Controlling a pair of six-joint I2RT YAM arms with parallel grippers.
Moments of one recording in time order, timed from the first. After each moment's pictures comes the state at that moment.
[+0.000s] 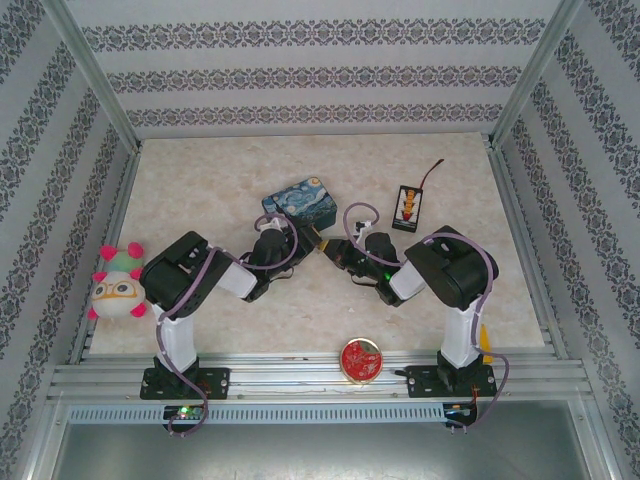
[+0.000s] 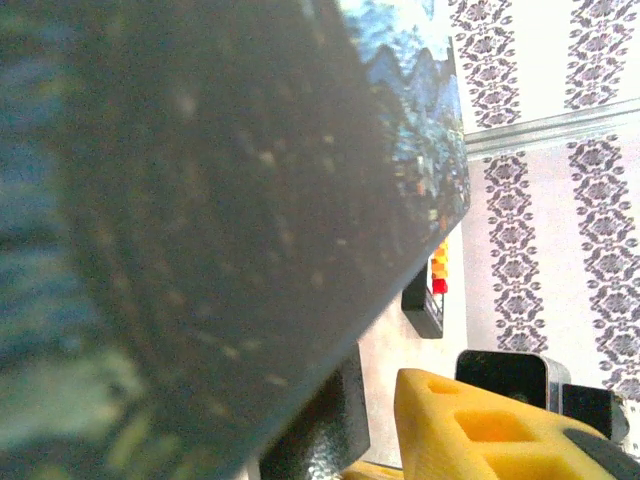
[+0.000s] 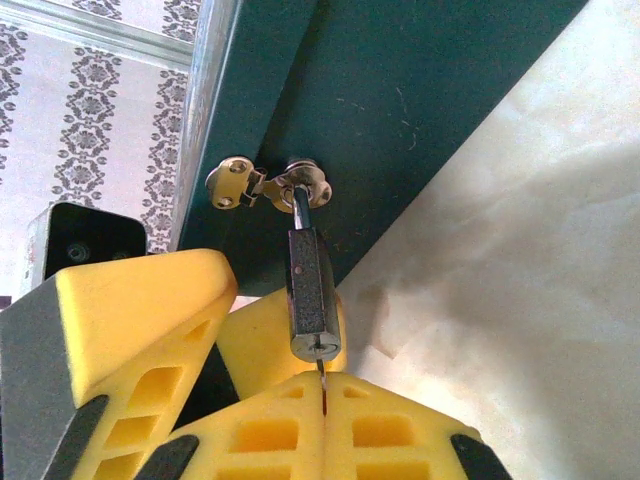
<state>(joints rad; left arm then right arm) -0.59 1.93 0.65 0.93 0.07 -1.22 0.55 1.95 0.53 1.11 -0.38 1.18</state>
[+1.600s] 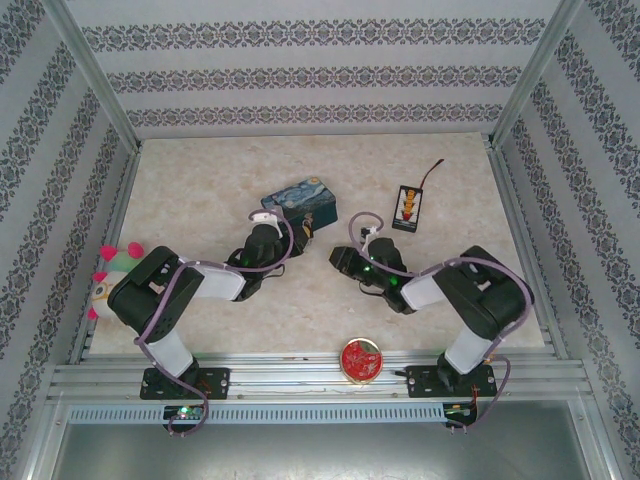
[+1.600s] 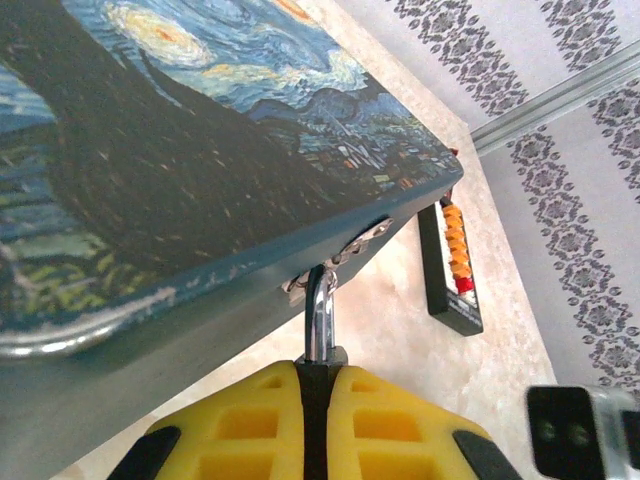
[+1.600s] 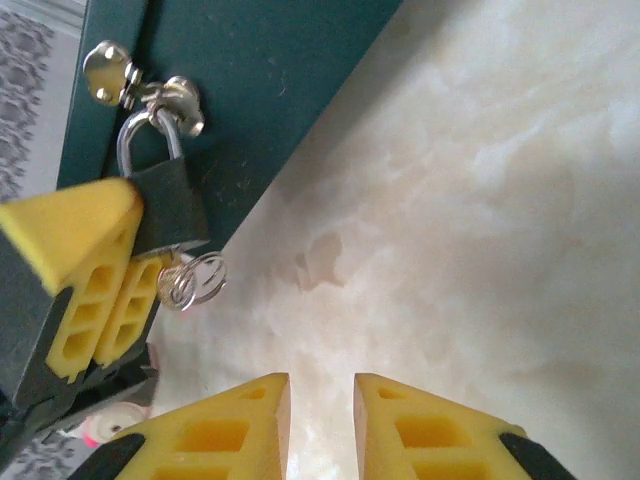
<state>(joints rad) -0.59 1.70 0.62 0.71 -0.01 -0.89 0.62 1.65 0.44 0.75 -0.23 1.00</state>
